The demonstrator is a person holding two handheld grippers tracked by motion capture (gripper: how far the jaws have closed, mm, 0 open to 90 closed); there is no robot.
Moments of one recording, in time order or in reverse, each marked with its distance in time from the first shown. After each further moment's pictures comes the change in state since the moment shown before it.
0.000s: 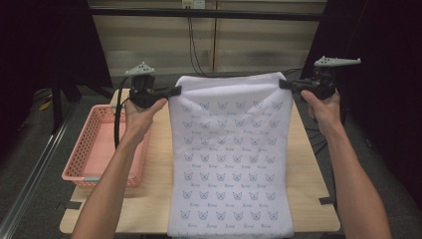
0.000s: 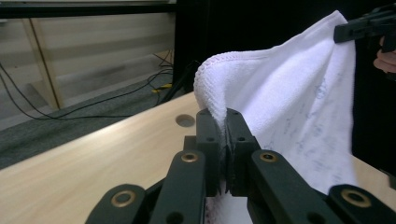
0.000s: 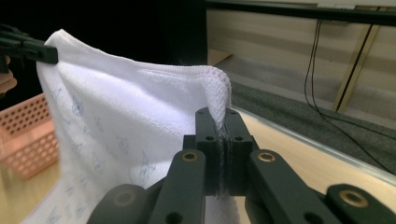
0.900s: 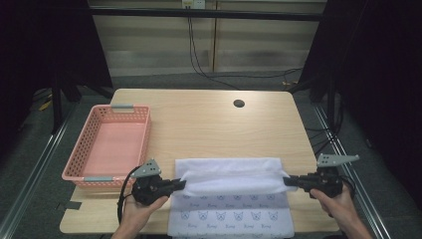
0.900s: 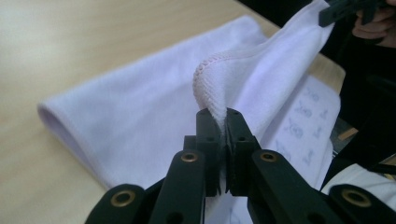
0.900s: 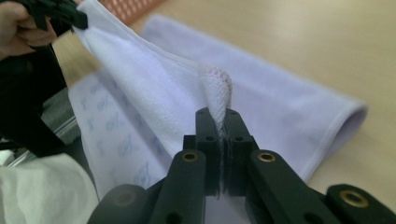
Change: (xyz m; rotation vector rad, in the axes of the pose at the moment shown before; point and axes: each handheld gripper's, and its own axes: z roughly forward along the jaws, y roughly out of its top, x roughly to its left) left arm -0.102 -0.189 -0.046 0.272 -0.138 -0.078; right arm 0.089 -0.200 -0.070 0.286 0.174 0.116
